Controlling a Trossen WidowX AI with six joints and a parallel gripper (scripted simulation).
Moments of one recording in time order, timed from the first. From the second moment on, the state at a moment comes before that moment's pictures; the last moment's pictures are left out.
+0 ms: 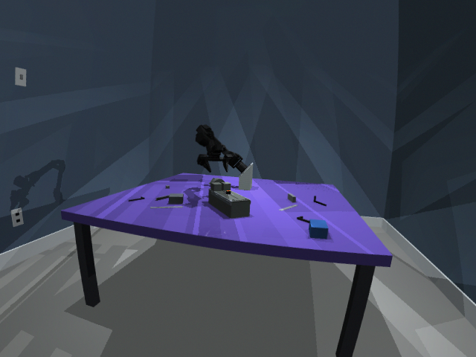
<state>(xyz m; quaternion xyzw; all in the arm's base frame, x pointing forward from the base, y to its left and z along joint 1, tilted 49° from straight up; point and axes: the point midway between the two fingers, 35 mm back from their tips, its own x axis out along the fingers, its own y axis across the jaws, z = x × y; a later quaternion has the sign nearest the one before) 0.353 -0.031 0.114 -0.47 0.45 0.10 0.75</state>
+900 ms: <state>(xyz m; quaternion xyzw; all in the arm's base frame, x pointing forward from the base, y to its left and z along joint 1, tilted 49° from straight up) 0.350 -0.083 0.070 -0.47 0.45 0.10 0.75</state>
